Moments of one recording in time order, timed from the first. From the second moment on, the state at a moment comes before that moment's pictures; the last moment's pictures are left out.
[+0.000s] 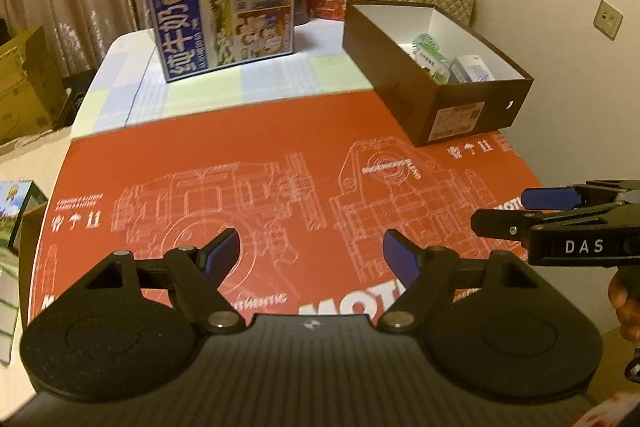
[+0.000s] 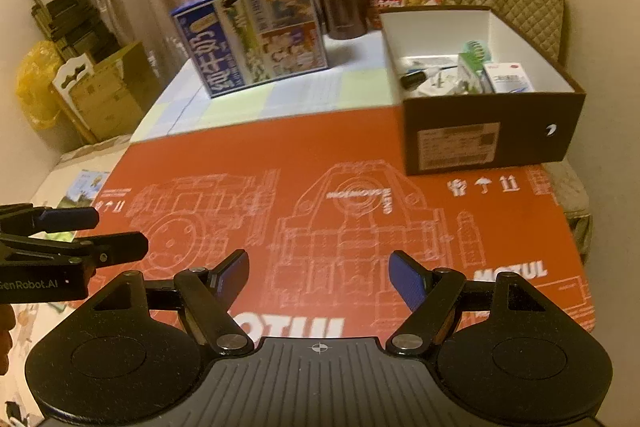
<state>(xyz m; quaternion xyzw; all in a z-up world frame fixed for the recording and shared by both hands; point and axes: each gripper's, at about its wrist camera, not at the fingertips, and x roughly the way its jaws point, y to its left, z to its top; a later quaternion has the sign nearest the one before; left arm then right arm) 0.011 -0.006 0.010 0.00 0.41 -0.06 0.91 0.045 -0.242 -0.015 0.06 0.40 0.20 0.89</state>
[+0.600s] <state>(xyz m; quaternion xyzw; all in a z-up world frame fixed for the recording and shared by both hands) -0.029 0.029 0.003 -0.01 0.41 -0.03 0.91 0.013 -0.199 -0.023 0.03 0.41 0.23 0.88</state>
